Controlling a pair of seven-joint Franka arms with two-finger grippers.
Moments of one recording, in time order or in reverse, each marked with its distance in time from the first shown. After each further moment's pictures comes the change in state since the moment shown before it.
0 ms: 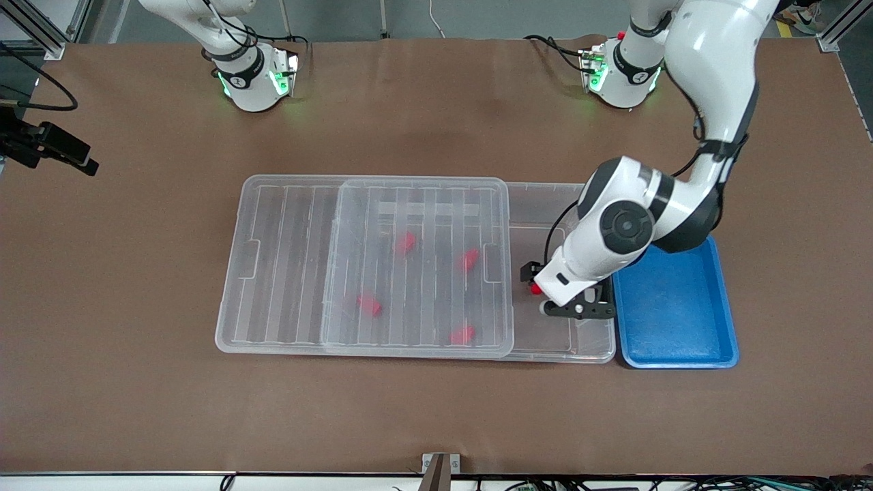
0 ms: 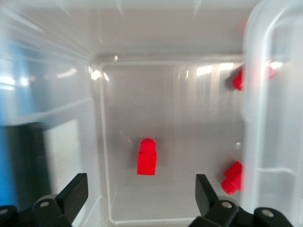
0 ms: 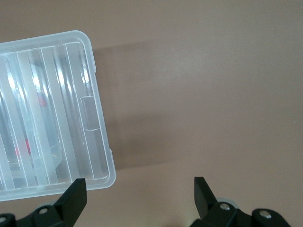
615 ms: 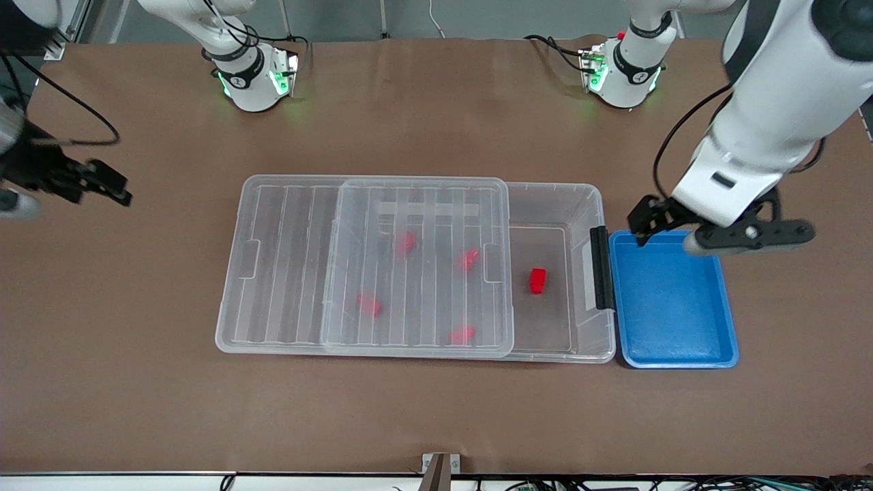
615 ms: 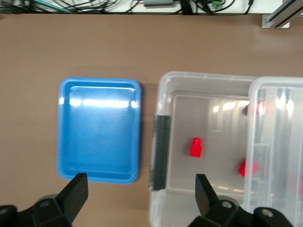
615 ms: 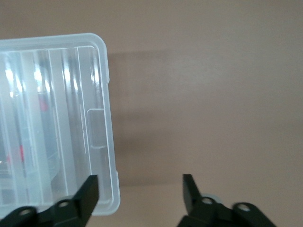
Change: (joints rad) left arm 0.083 -0.283 0.035 0.181 0.067 -0.362 0.068; right arm 0.061 0.074 0.002 -0.143 0.004 0.236 -0.058
